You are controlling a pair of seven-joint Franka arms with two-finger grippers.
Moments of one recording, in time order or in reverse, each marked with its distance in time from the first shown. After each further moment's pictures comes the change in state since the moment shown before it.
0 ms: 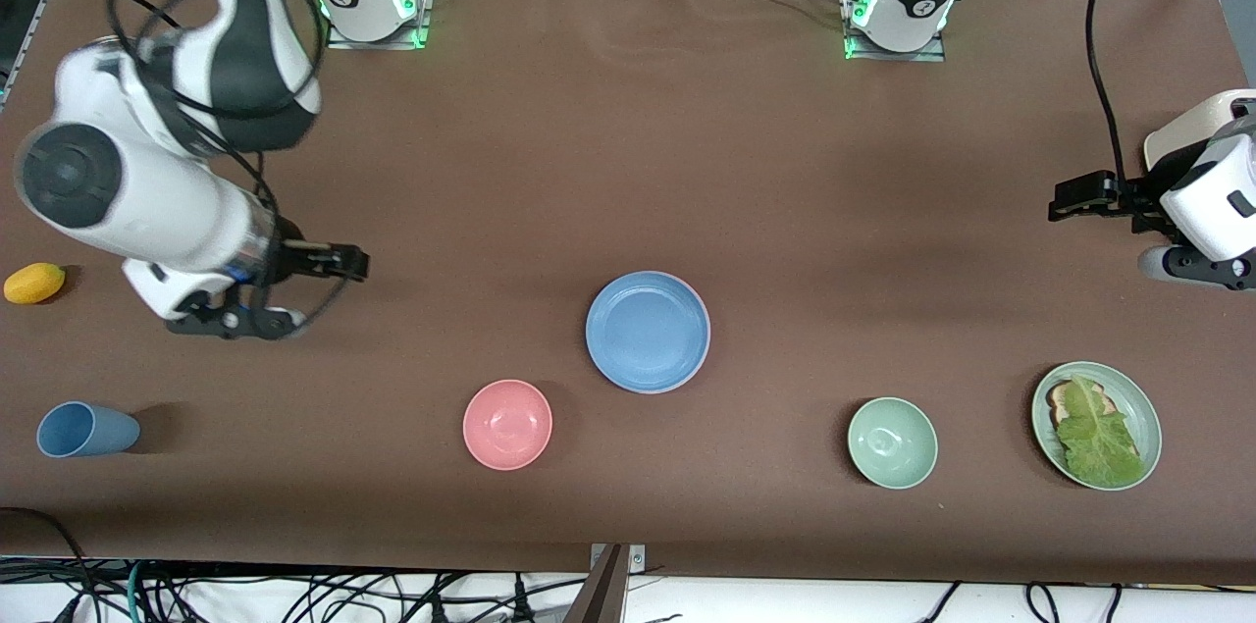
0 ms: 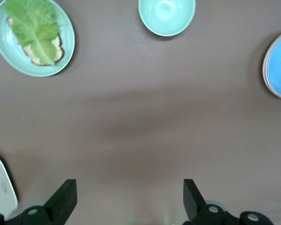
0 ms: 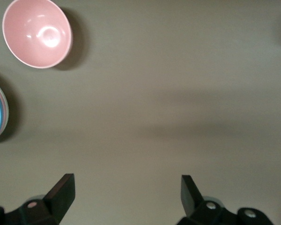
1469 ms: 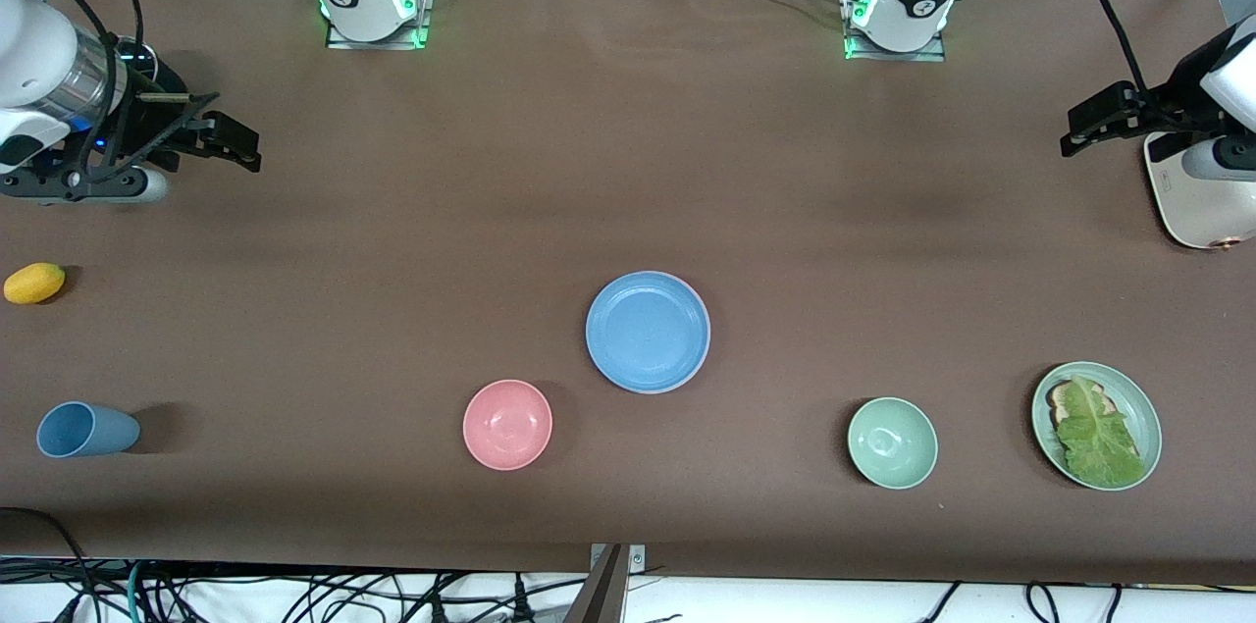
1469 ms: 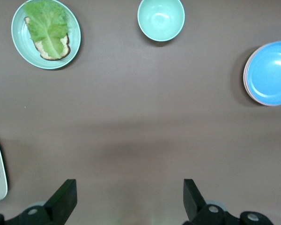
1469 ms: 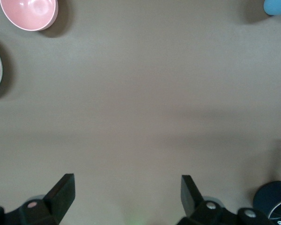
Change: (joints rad) left arm -0.011 -0.257 -0.019 -0.218 -0.002 0.068 -0.033; right arm -0.251 -0.316 0.203 -0.206 -0.075 -0.089 -0.091
